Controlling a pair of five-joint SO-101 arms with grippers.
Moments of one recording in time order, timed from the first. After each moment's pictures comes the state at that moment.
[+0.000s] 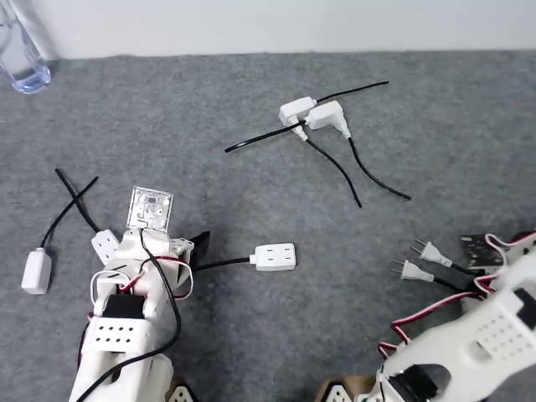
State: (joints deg) left arm -2.1 -56.2 84.6 28.0 -3.3; right arm 49.3 29.7 -2.9 91.6 137.9
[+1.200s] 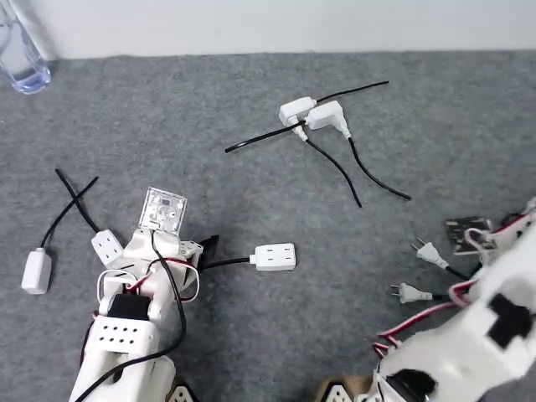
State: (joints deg) left arm 1.3 -56.2 84.6 28.0 -5.1; right arm 42.3 9.3 3.2 100.3 133.1
